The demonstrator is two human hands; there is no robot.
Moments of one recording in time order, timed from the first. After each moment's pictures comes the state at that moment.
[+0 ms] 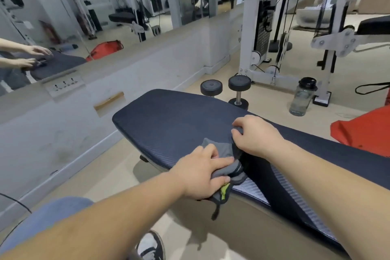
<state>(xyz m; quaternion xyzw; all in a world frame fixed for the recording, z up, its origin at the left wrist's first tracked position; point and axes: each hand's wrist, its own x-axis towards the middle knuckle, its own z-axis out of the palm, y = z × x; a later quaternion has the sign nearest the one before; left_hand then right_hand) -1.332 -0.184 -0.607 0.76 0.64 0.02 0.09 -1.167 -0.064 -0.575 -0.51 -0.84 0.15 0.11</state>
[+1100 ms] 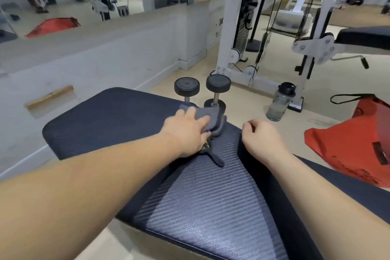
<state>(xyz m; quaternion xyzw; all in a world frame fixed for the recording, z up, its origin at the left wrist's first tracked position) -1.371 0.008 -0.608 0.72 0.70 -0.06 0.01 -1.168 0.037 -0.609 -0.68 -0.67 0.23 0.20</state>
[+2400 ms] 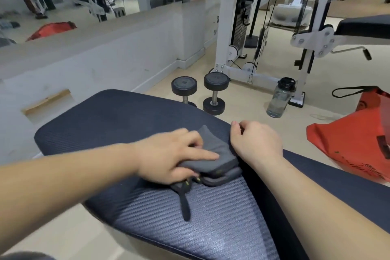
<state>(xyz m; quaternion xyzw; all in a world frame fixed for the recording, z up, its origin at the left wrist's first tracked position) -1.402 -0.026 -0.614 0.91 0.40 0.03 0.05 -1.169 0.035 -0.615 -0.67 -0.71 0.12 0.15</state>
